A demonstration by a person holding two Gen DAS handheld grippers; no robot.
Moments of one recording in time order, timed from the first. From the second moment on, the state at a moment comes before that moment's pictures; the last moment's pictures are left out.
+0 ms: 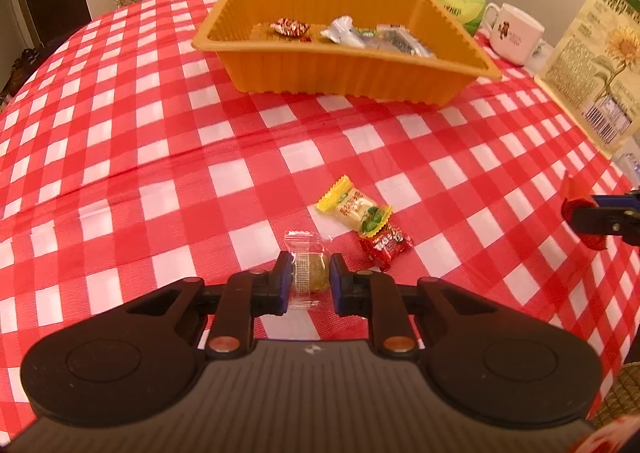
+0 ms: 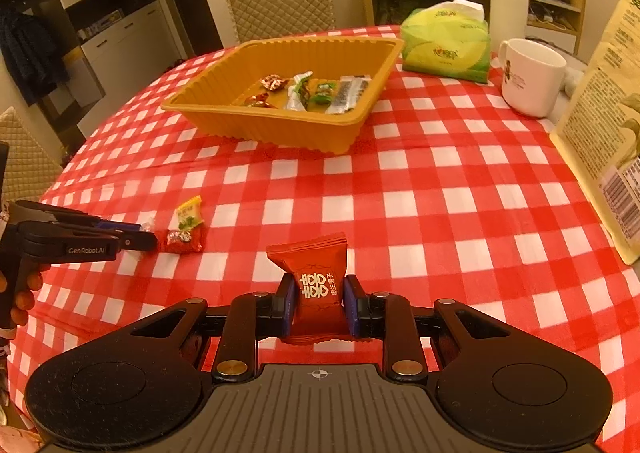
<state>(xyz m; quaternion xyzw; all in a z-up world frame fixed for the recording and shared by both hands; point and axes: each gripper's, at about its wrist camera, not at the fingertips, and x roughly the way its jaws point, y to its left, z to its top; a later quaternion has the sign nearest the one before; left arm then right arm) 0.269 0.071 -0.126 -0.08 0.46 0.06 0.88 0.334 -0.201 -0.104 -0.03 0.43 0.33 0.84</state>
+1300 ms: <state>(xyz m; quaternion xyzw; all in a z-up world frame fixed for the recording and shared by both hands) 0.382 0.131 -0.039 -0.03 0.37 0.04 0.93 0.445 -0.140 -0.034 0.02 0.36 0.35 0.87</state>
